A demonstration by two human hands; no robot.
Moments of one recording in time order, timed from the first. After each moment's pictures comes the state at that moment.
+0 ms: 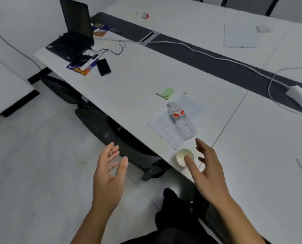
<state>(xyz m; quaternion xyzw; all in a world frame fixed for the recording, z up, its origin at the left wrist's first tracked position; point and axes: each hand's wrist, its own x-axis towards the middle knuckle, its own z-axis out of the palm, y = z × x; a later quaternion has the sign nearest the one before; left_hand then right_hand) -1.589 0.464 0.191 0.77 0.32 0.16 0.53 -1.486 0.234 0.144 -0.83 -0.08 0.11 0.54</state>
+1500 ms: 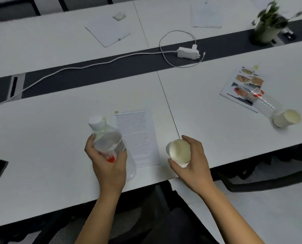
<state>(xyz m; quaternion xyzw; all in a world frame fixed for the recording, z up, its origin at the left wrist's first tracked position) -1.332 0.519 0.164 0.78 0.04 -0.01 0.62 -1.446 0.333 0.133 -0.82 0.31 -0.06 0.47</state>
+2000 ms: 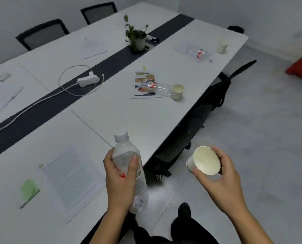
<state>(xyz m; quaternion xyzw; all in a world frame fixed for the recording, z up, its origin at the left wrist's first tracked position) -1.461 0.426 0.184 0.71 -0.25 -0.27 0.60 -1.687 0.343 0.195 -0.61 0.59 -0.33 0.42</state>
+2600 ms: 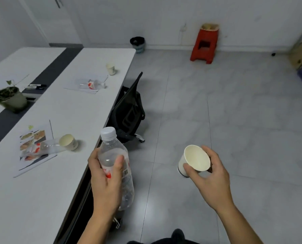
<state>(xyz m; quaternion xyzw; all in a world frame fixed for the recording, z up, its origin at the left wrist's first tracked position) -1.773 0.153 0.211 0.61 -0.50 -0.32 0.53 -2.018 0.191 0.180 -0.42 0.68 -0.49 0.34</state>
